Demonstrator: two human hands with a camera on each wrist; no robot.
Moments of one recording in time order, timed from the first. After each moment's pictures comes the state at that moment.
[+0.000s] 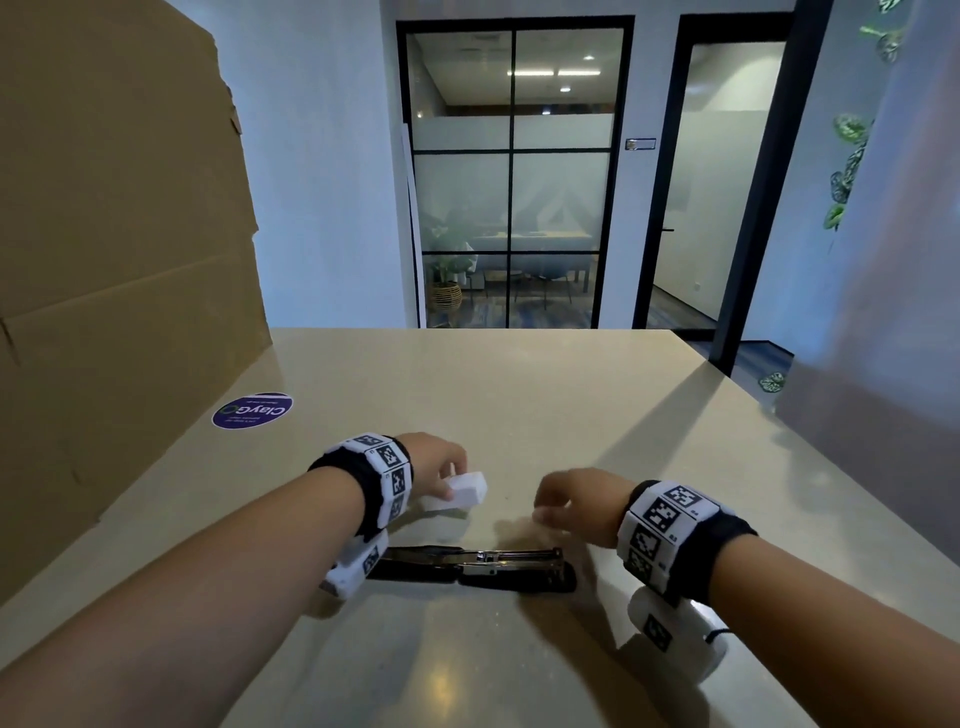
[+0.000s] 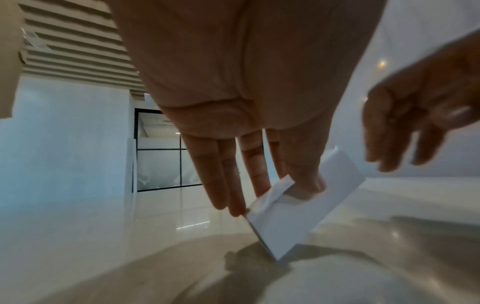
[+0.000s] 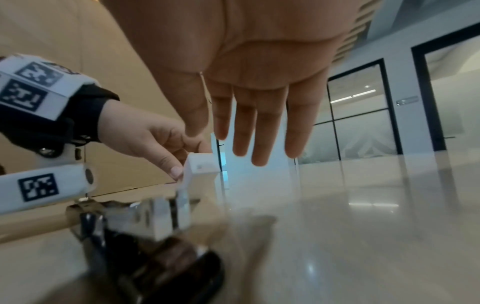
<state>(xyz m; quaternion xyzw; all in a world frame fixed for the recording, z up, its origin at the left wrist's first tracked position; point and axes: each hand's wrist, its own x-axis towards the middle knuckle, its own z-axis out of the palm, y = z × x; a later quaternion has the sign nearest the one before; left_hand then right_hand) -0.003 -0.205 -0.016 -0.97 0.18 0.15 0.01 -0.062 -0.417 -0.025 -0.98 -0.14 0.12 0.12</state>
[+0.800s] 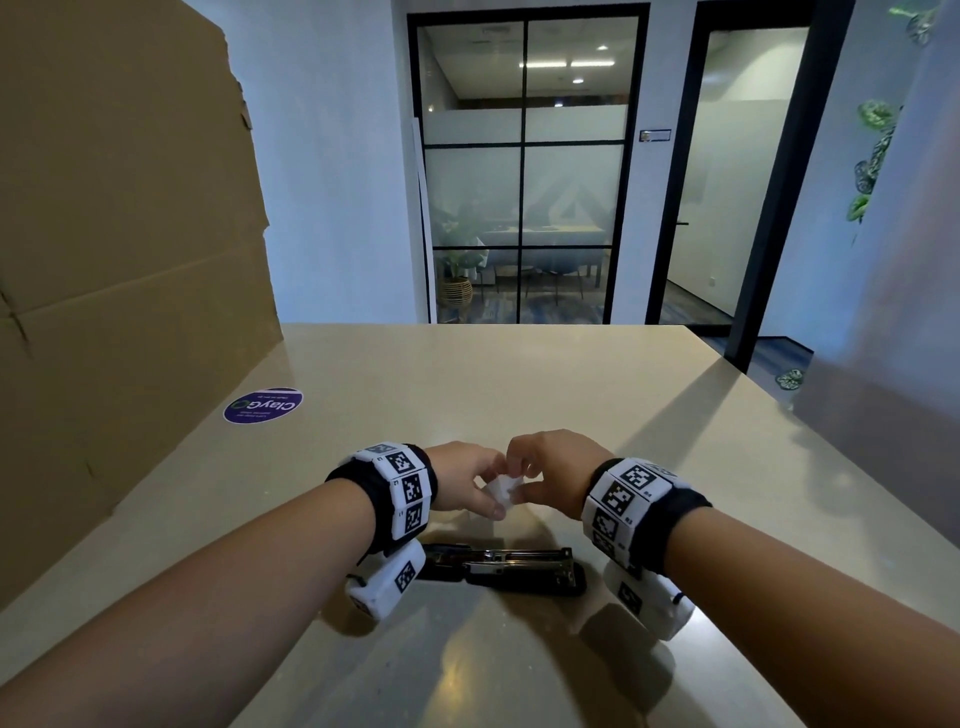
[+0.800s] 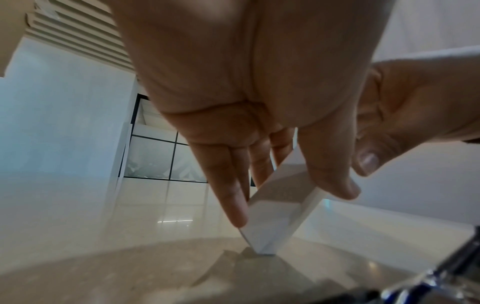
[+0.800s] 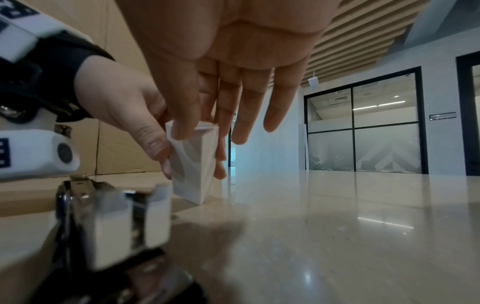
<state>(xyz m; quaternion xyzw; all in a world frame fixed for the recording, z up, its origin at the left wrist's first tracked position) -0.017 -0.225 -0.023 -0.94 0.22 0.18 -0.17 -0.038 -0.392 -0.016 -0.96 -0.25 -0.01 0.14</state>
